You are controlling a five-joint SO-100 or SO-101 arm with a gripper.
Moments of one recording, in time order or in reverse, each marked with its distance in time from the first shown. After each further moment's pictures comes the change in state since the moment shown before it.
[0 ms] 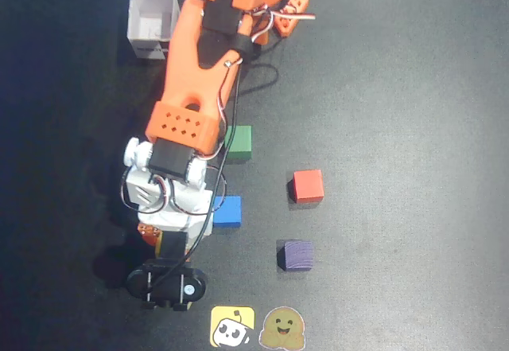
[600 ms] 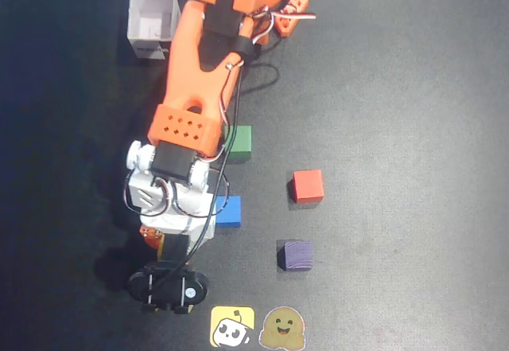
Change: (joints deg) arm -0.4 -1.0 -0.7 0.0 1.4
